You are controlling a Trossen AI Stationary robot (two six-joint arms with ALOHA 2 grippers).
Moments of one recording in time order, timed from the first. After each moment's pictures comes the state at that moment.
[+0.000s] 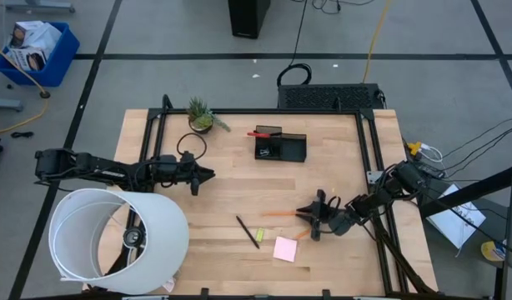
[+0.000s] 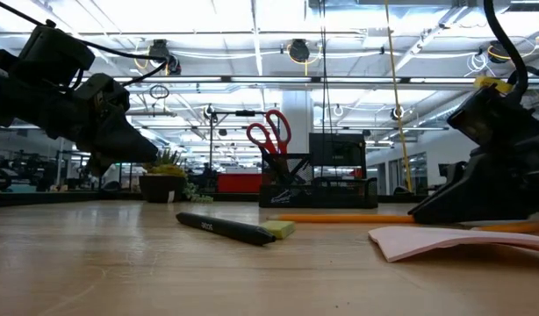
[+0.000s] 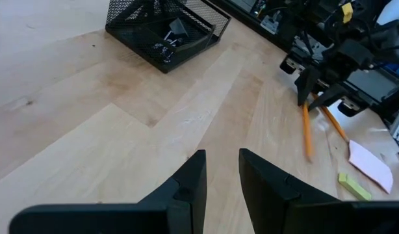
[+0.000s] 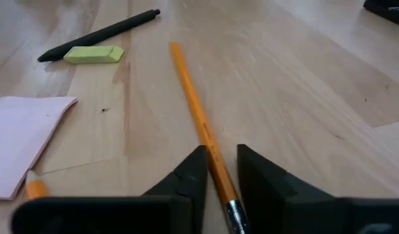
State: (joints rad) left arm 0.17 0.96 0.01 0.61 0.02 -0.50; right arm 0.64 1.91 0.14 0.98 0.65 0.55
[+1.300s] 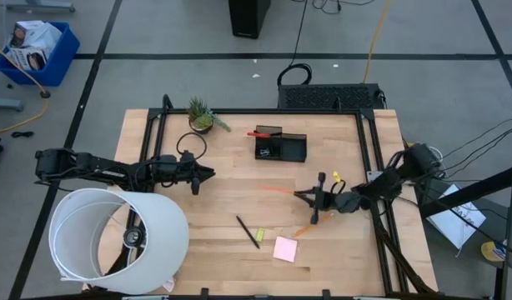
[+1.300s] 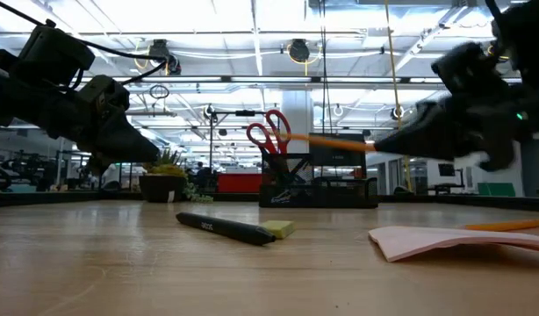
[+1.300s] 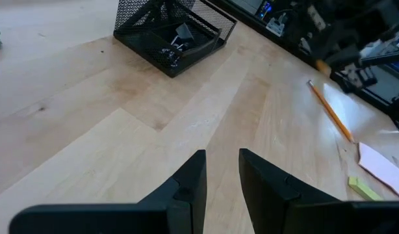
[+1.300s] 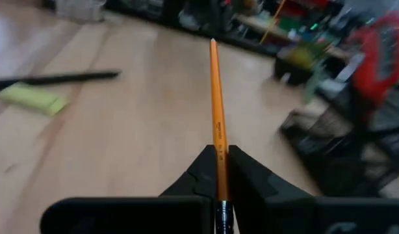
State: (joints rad) left arm 0.17 0.96 0.01 0.61 0.00 -0.48; right arm 0.40 1.65 0.14 1.23 0.65 -0.15
